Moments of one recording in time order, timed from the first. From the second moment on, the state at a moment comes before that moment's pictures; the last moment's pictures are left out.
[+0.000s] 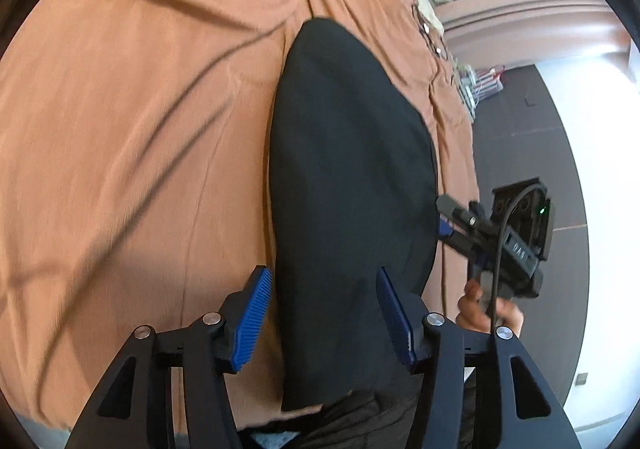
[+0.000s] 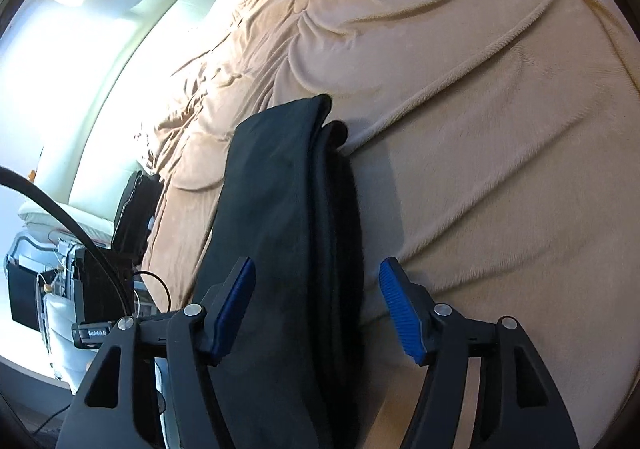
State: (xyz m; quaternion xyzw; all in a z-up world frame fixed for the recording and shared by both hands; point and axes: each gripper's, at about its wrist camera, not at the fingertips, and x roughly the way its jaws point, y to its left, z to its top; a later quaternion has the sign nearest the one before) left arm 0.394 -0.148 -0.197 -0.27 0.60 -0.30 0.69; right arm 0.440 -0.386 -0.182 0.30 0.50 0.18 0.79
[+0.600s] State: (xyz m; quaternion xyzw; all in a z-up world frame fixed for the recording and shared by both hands) left arm 0.458 -0.160 -0.216 -0.29 0.59 -0.29 0.70; right arm 0.488 -0.387 -0.209 0.29 0.54 0.24 0.75
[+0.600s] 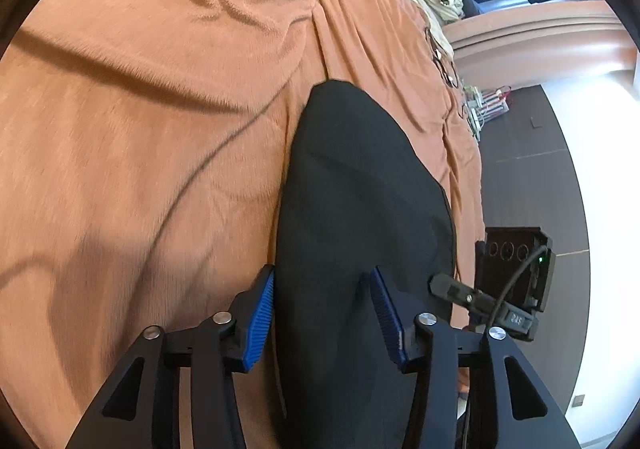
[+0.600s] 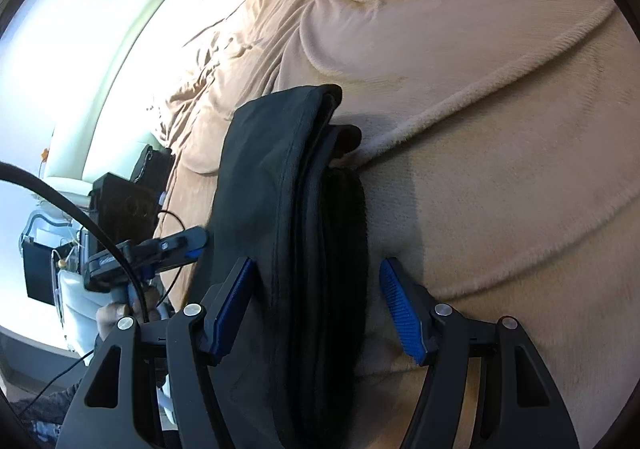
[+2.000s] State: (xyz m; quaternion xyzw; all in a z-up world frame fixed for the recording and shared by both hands) left arm 0.420 -0.145 -0.095 -0.29 0.45 -0.36 0.76; right arm 0.406 -0.341 -0.090 0.19 0.41 0.24 0.86
